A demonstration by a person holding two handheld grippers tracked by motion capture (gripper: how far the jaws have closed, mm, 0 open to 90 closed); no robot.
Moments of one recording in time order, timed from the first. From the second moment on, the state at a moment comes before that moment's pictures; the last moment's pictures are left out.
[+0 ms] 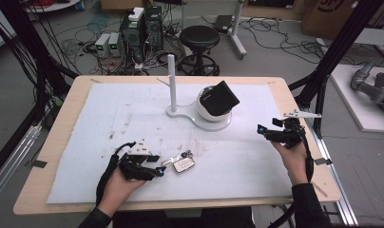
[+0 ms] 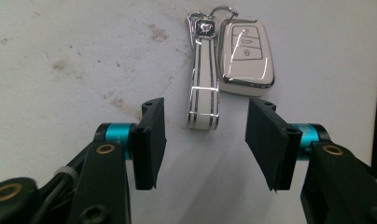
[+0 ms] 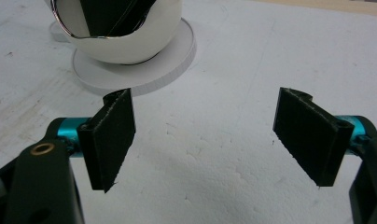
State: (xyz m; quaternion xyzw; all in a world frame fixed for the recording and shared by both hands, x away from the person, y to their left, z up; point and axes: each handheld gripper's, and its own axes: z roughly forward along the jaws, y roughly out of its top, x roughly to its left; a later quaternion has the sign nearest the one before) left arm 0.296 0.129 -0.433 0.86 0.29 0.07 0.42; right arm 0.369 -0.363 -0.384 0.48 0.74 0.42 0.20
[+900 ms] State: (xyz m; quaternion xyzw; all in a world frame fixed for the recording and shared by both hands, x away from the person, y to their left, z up) left arm 0.315 0.140 -0.403 0.85 0.24 0.11 0.45; right arm 0.371 -0.364 -0.386 0.48 0.74 0.42 0.19
